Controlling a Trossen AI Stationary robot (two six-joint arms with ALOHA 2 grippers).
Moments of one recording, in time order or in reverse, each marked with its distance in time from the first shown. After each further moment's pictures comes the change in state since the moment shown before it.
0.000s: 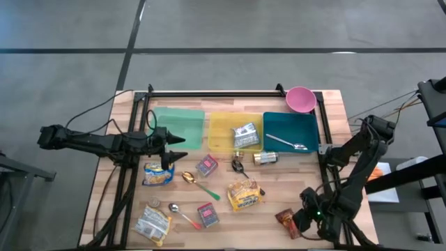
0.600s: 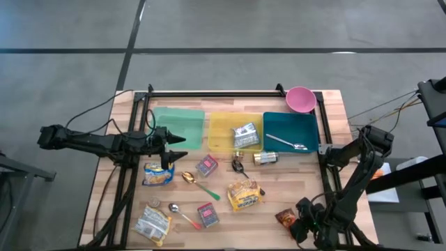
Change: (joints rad) left arm 0.000 0.001 0.000 0.022 0.000 0.000; right arm 0.013 0.152 0.025 0.161 0.004 -0.007
